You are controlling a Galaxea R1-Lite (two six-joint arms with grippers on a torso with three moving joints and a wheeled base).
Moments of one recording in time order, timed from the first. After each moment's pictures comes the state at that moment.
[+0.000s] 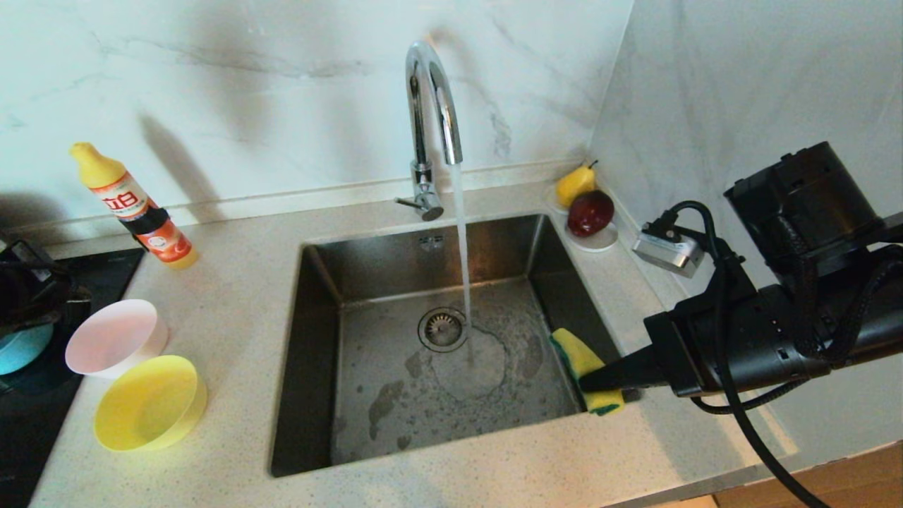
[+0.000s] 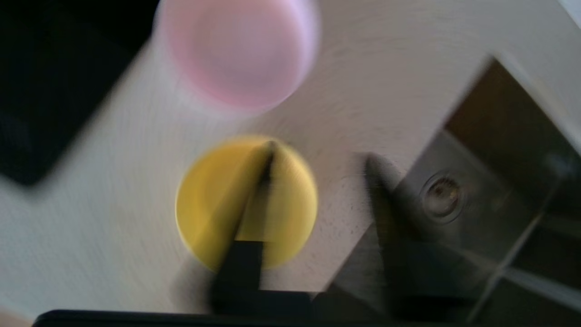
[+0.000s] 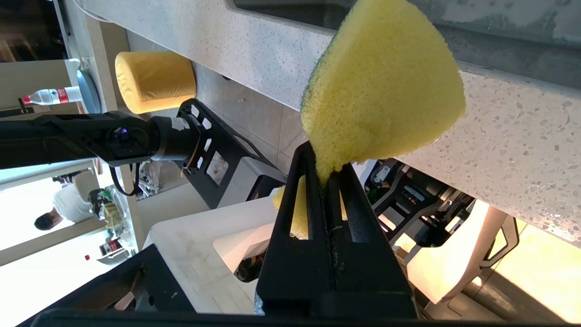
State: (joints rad) left arm 0.35 1.42 -1.15 0.32 -0.04 -0.52; right arm 0.58 1.55 -1.25 0.43 0.50 0.41
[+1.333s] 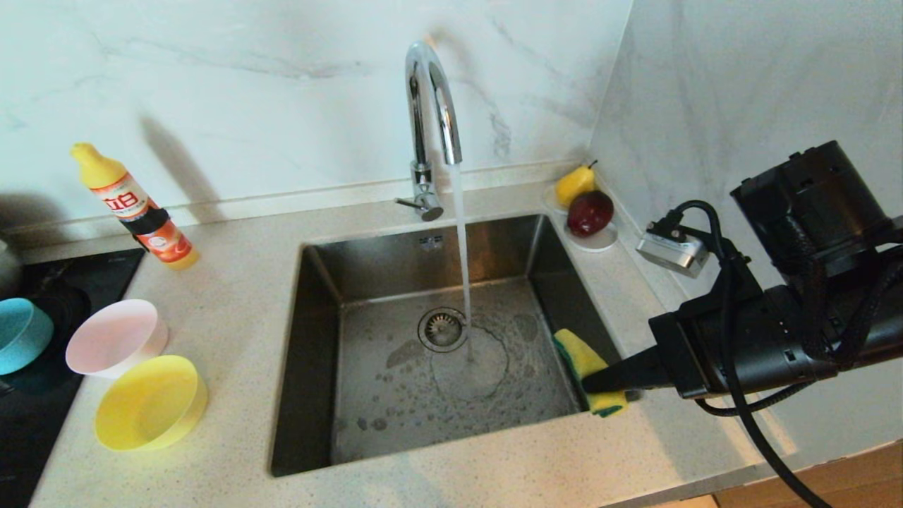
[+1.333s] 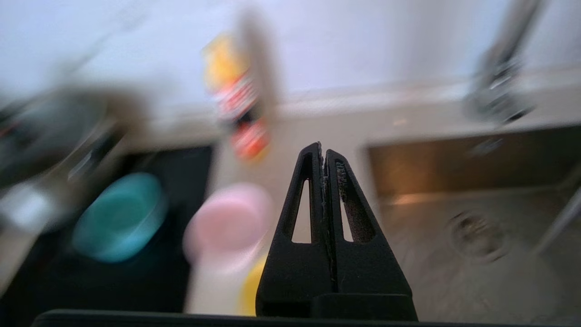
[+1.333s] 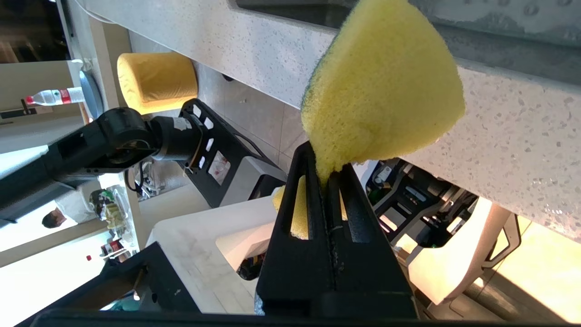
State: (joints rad) left arm -0.10 0.70 -0.56 -0.32 0.29 0.14; right arm 0.58 1.54 -1.24 0.43 0.50 0.42
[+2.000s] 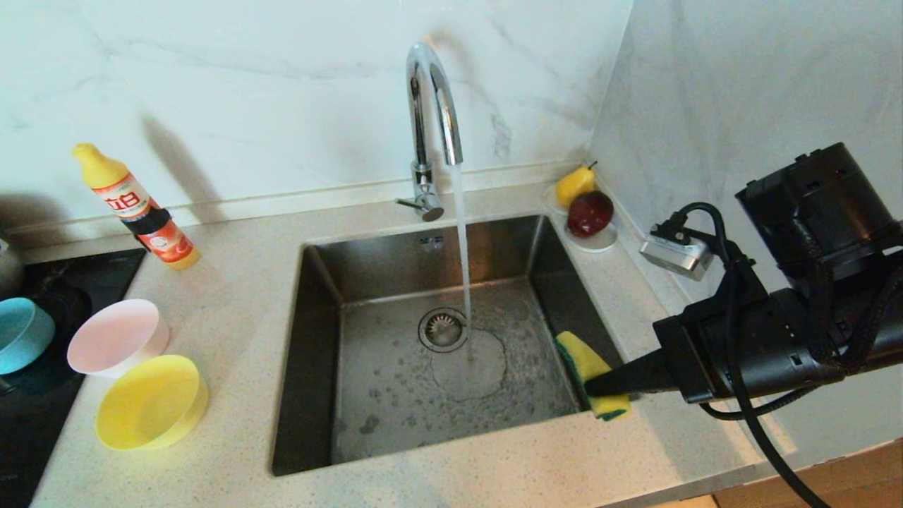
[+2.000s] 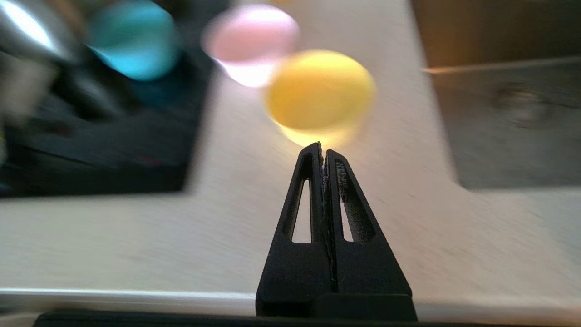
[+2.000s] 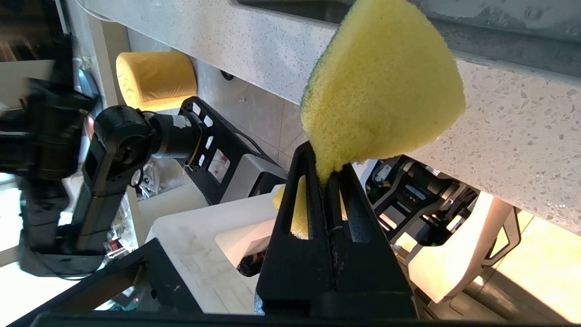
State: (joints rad) left arm -0.01 0.04 -0.07 0.01 0.22 0.08; right arm 0.58 1.53 -1.23 0.43 0.50 0.42
